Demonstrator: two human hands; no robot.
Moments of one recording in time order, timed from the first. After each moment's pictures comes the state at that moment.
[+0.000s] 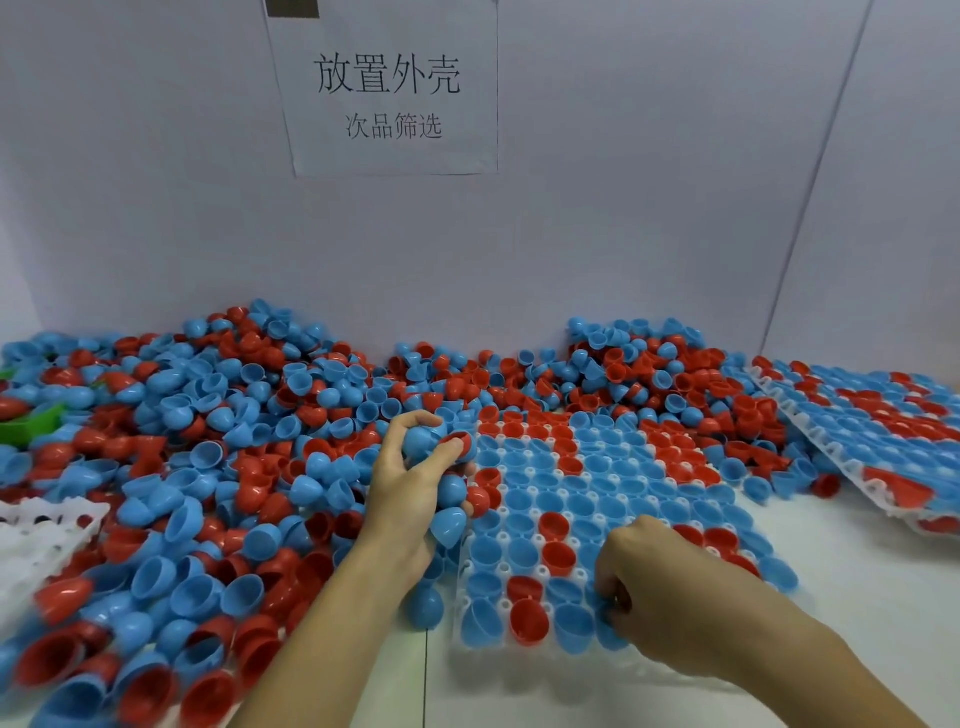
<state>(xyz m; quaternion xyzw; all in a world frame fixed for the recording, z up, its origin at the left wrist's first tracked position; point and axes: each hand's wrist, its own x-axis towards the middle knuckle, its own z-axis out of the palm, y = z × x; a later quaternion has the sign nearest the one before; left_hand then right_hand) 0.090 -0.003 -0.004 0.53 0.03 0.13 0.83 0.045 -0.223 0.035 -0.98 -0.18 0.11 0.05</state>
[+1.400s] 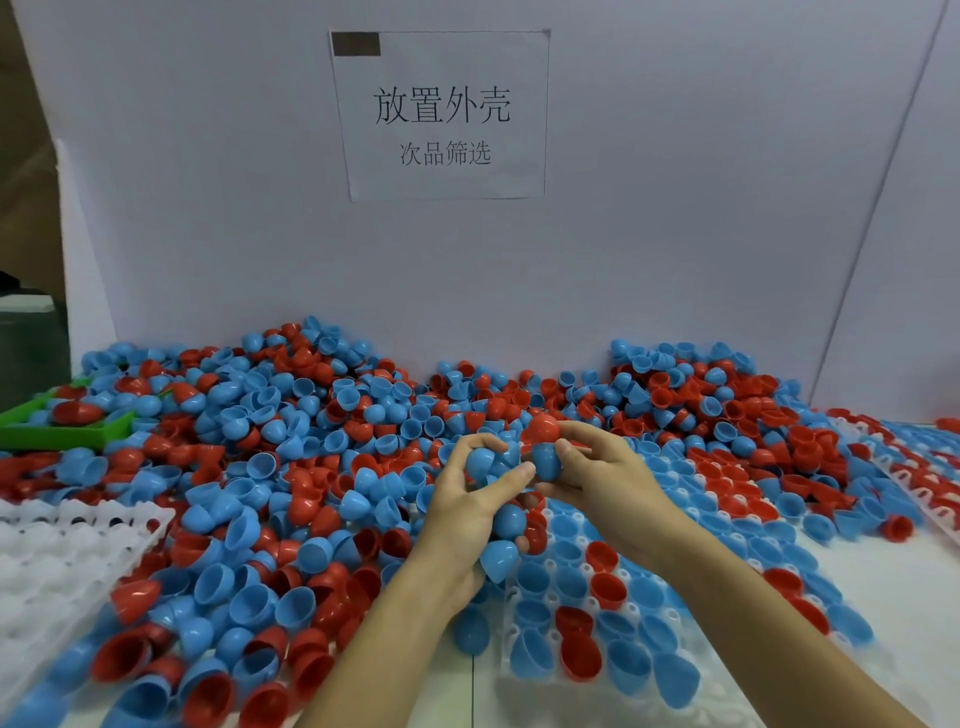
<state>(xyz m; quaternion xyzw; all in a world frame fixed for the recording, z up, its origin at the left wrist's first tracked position) 0.077 -0.006 0.008 0.54 -0.02 0.06 0.84 0.117 -0.149 0.043 -0.70 -0.15 0.07 0.69</state>
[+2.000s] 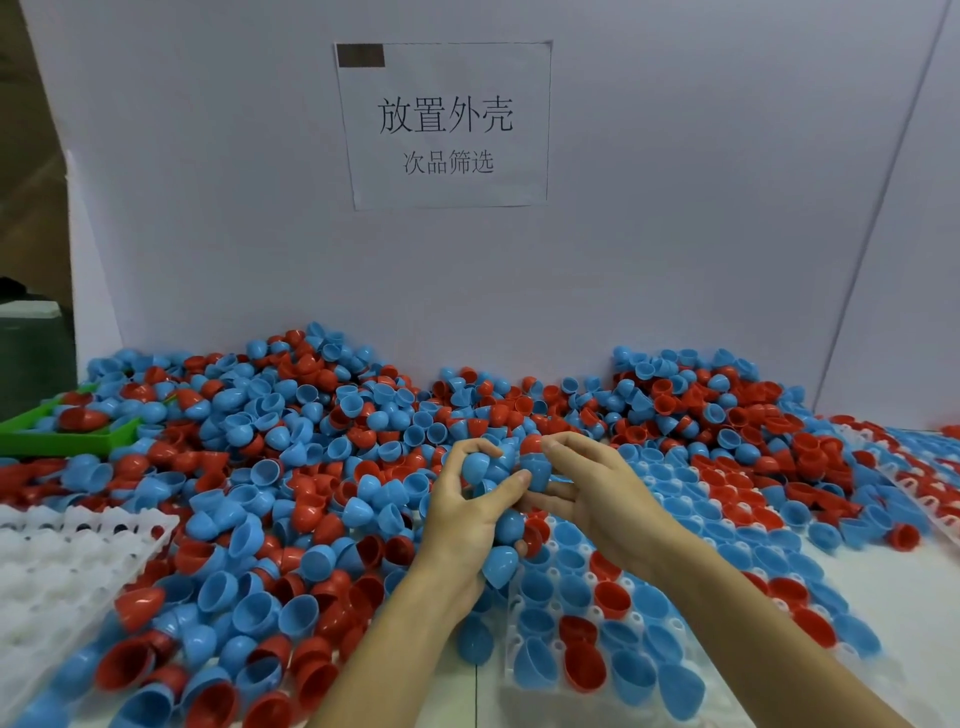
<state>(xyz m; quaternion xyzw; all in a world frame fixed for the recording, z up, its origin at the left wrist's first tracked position) 0.083 -0.004 0.002 0.56 0.00 0.11 0.82 0.115 -0.141 0.045 -0.66 -0.13 0.13 0.73</state>
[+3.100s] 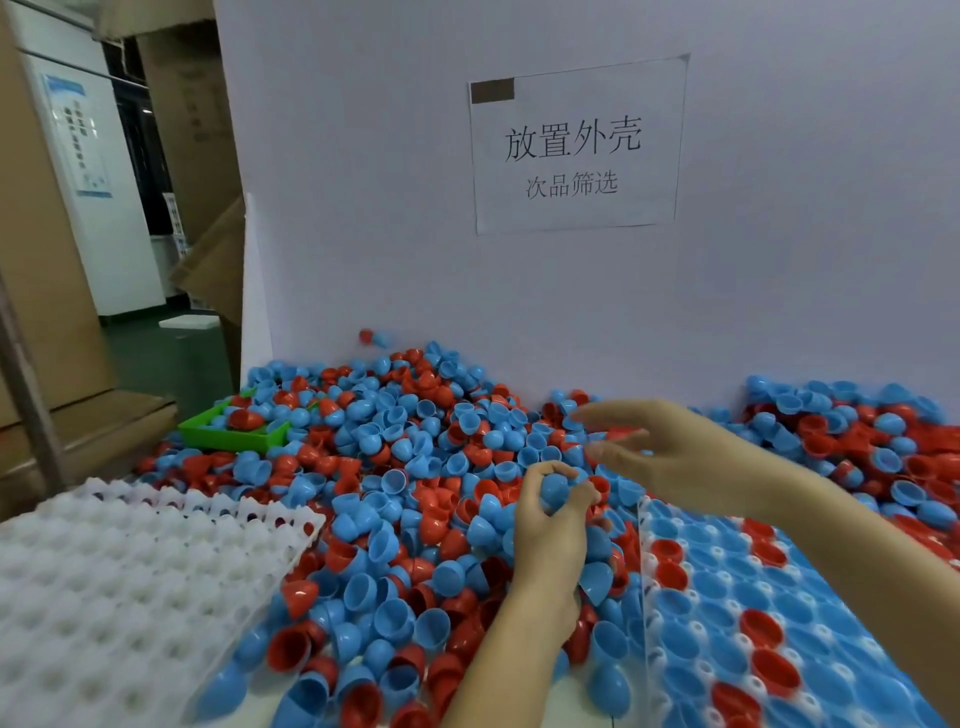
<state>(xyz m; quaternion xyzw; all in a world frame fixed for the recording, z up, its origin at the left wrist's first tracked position) 0.089 0.024 0.003 0.55 0.11 0.17 0.81 0.136 -0.094 0.110 -0.87 -0.40 0.03 0.29</state>
